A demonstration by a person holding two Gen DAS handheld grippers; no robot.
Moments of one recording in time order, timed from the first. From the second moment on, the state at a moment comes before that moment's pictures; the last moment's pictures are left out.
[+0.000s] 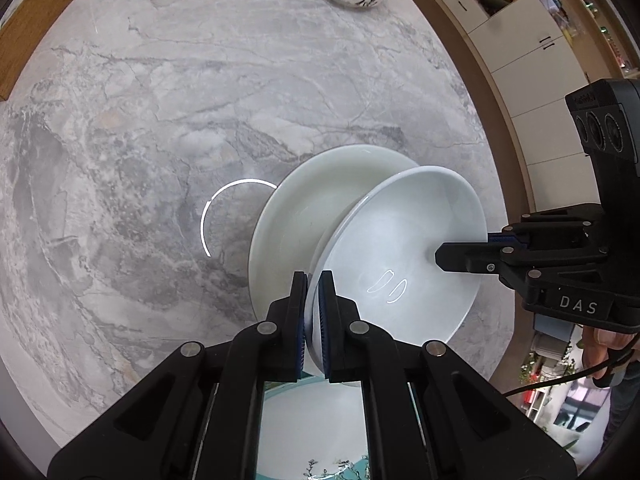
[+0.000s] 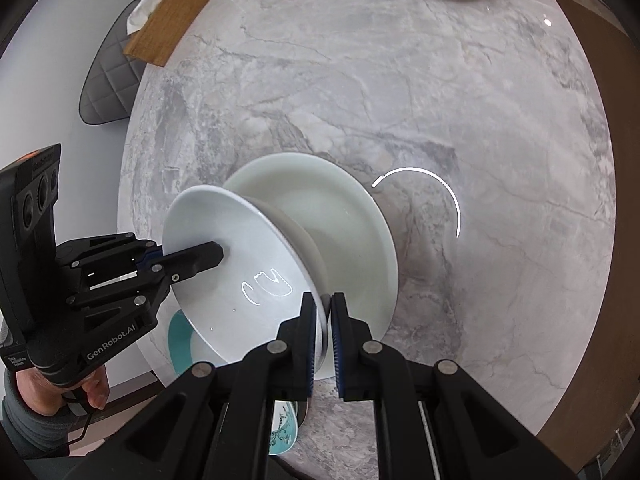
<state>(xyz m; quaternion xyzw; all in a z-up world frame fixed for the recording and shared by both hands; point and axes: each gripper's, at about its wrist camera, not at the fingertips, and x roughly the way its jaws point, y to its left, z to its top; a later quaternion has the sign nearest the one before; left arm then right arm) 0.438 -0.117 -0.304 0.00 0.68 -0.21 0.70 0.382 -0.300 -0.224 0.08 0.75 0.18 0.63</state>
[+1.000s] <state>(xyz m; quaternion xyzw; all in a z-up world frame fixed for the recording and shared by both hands) 0.449 -0.131 -0.329 0.02 0.66 -0.18 0.73 0.386 -0.283 -0.242 0.05 0.75 0.17 0.64</state>
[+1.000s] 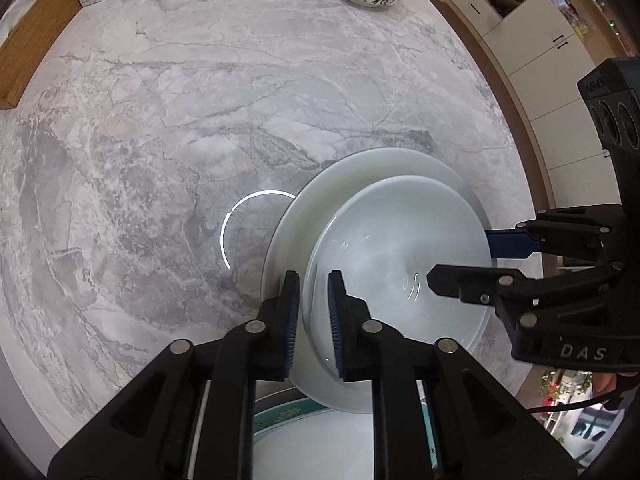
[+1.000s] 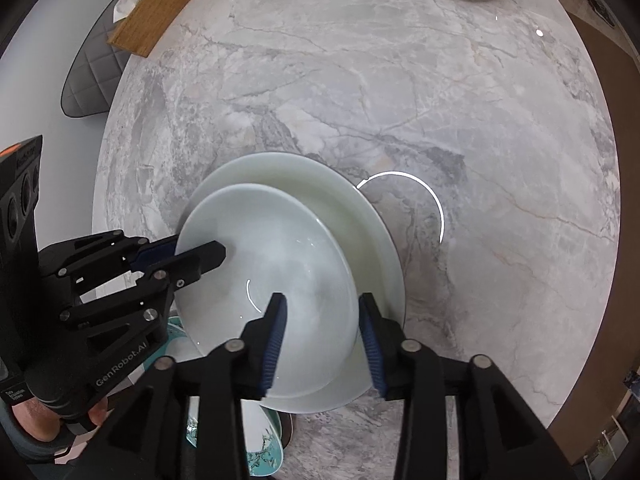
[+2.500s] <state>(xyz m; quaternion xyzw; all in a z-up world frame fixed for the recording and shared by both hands) 0.759 -0.231 -0.298 0.03 0.60 -0.11 0.79 0.655 -0.424 -0.237 0.11 0.68 0.07 0.72</state>
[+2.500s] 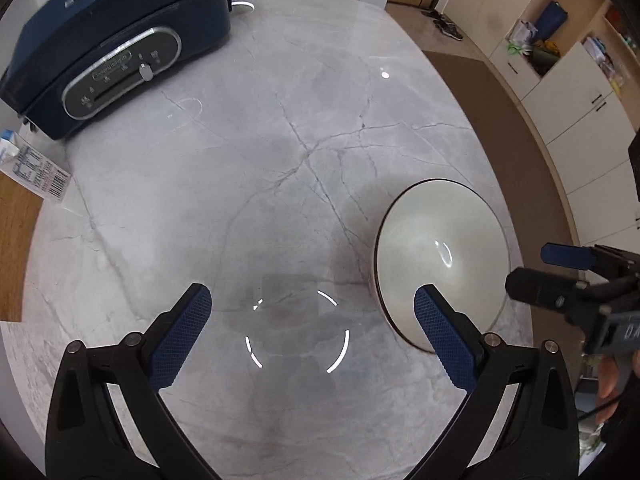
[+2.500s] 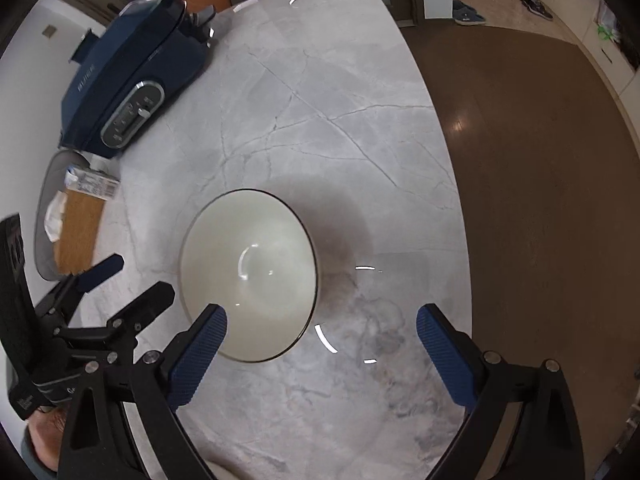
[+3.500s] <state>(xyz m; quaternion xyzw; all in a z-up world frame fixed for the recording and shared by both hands) 0.773 -0.263 -0.354 -0.02 0.63 -0.19 0.75 0.660 -0.427 -0.282 0.17 0.71 0.11 0.67</state>
